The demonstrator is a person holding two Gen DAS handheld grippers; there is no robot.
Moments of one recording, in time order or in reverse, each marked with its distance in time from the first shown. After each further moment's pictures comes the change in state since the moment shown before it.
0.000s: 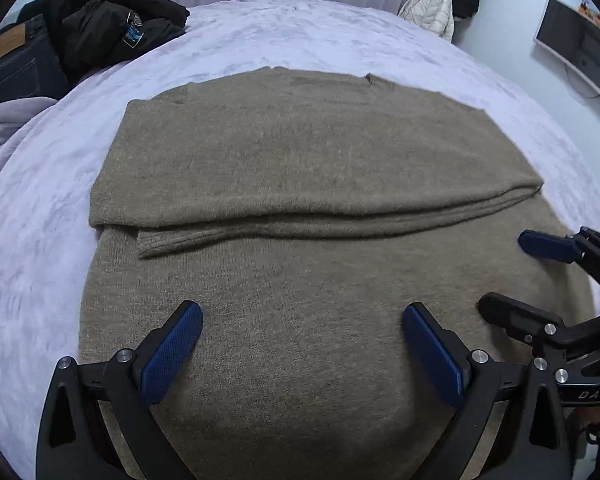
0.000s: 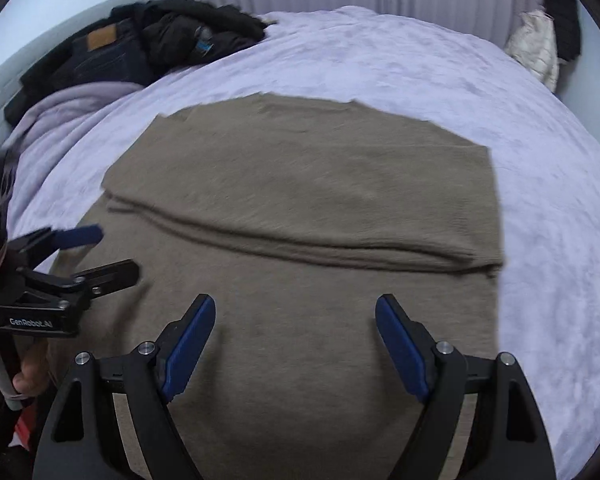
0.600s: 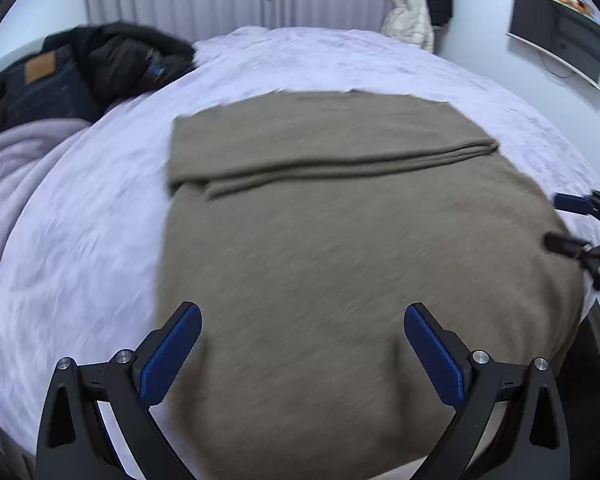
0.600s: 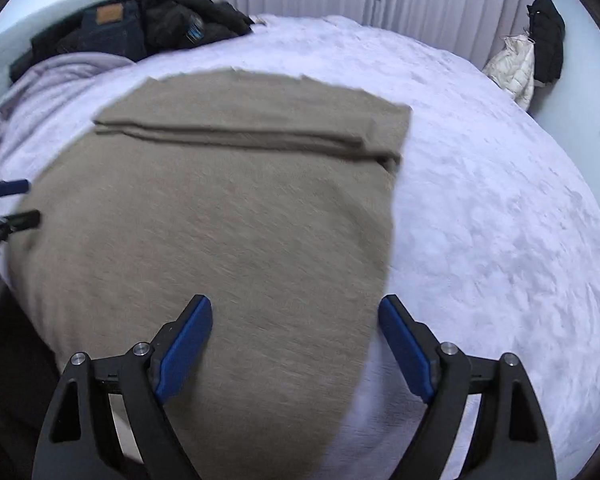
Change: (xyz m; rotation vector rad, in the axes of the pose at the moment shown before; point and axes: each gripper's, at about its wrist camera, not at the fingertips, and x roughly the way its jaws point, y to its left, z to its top) left arm -0.079 -0.003 -0.063 0.106 -0.123 0.019; right arm -0.071 -0.036 -0.086 -0.041 -0.120 -0.072
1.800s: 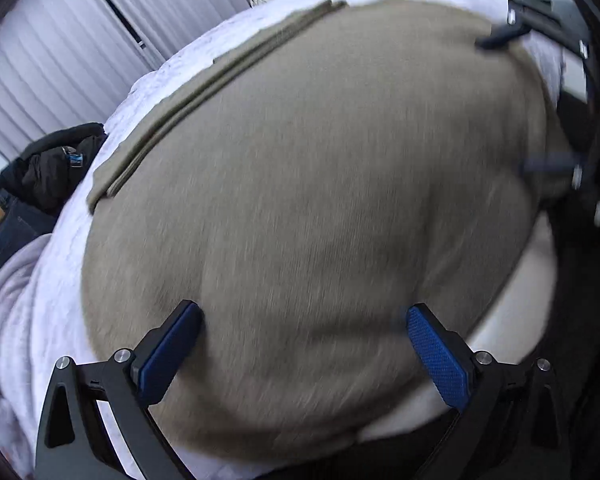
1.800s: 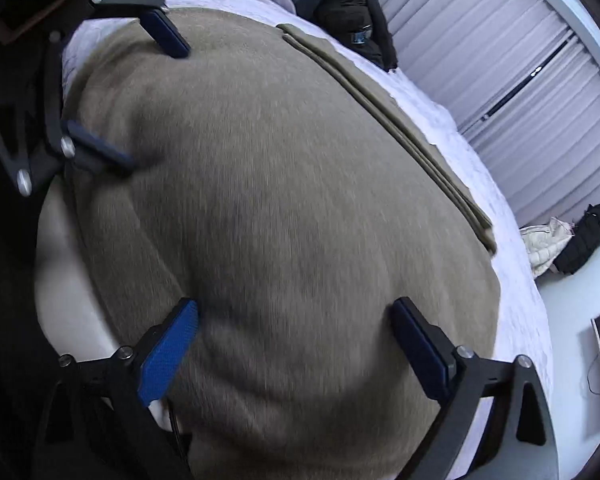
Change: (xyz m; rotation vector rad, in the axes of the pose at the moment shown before) left arm 0.011 -0.062 -0.119 0.605 0.069 0.114; right arm 0.021 0.109 -0.106 -0.646 -0.034 -0.182
